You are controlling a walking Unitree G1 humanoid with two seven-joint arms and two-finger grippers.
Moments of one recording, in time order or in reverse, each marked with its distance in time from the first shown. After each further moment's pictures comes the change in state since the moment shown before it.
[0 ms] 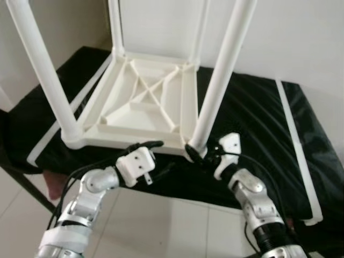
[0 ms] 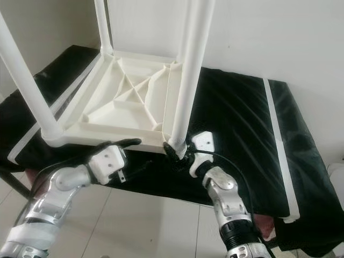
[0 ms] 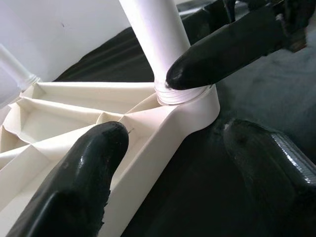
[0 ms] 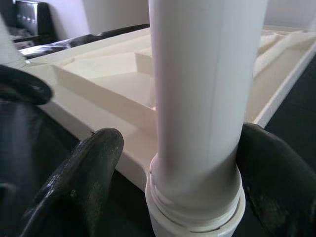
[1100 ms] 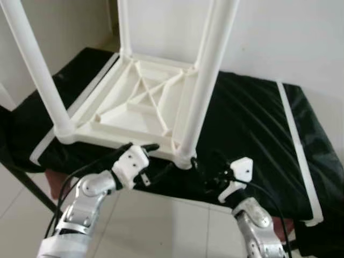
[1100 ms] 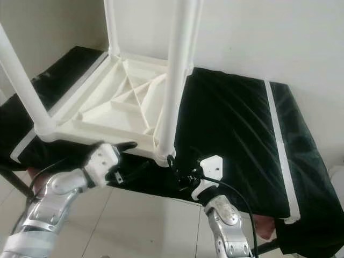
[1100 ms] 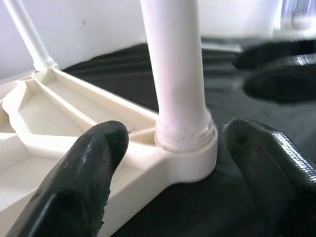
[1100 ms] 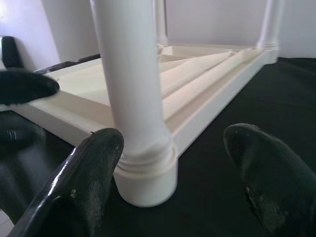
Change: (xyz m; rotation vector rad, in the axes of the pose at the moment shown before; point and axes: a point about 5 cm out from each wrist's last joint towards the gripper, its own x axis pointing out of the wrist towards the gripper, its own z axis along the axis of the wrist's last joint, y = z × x) left arm -0.002 -0.007 0.006 -0.273 -0.093 0.094; right arm -0.064 0.022 -0.001 0.027 -0.107 -0.243
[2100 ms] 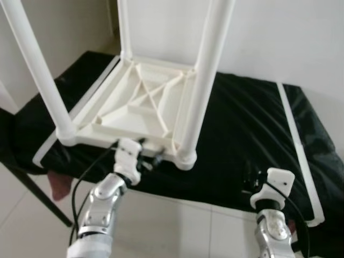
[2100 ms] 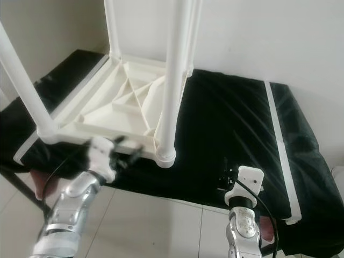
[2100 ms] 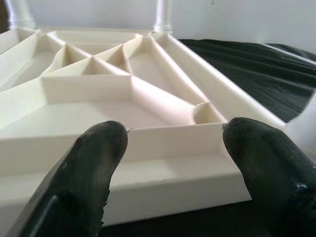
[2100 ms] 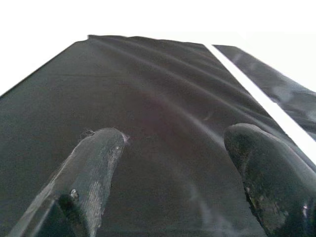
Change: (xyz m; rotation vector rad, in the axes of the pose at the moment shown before) left arm 0.002 0.014 -0.029 -0.248 0.048 0.492; right arm -0.035 -0.060 -0.008 -0.171 0.082 -0.706
